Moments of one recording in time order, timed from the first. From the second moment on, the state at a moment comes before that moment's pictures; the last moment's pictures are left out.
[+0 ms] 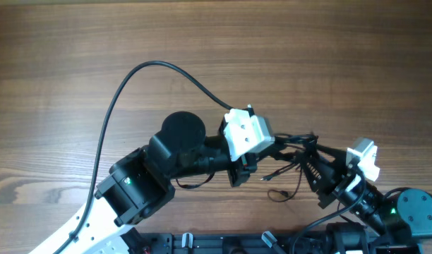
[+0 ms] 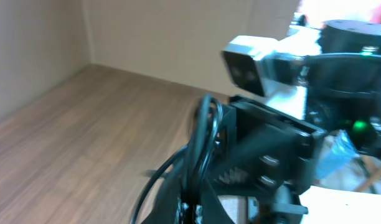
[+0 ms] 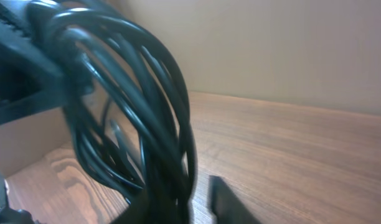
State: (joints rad) left arm -0.88 1.07 1.10 -0.26 0.49 0.00; right arm 0.03 0.27 0.60 -0.44 -0.73 0.19
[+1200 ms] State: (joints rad) left arm -0.61 0.96 1.12 -0.18 0.56 -0.67; right arm 0.03 0.27 0.61 -0.60 -0.52 0.16
